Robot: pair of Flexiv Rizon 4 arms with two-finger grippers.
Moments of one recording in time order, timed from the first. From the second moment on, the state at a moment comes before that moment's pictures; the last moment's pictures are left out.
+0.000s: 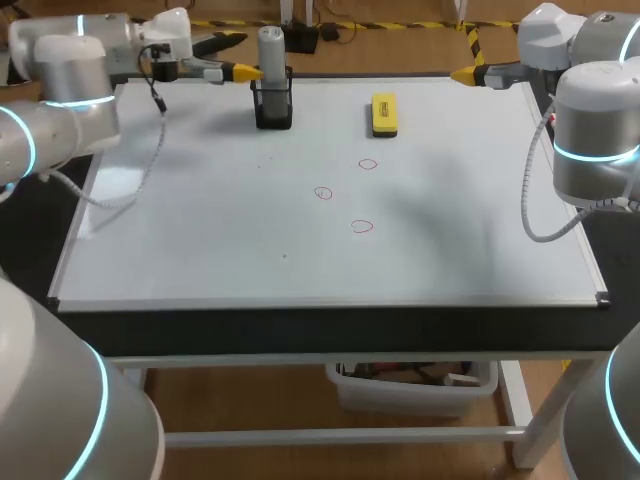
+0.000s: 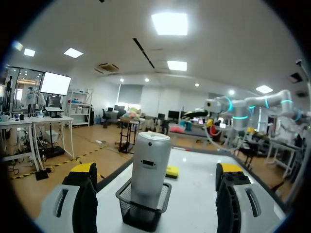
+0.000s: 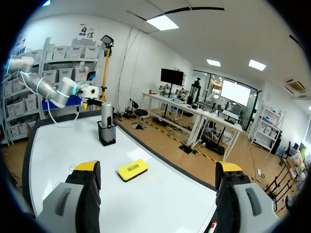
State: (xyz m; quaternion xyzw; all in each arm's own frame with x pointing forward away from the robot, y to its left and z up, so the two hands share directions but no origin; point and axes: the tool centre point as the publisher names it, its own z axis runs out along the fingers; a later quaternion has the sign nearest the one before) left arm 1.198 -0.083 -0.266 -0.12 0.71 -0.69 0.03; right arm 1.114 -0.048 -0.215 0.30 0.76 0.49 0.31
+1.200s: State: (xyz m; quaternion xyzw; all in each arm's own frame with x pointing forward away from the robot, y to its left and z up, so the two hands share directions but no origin) left arm 1.205 -0.146 -0.279 -0.09 0.70 -0.71 -0.01; right arm 1.114 -0.048 -0.215 0.30 0.76 0.49 0.31
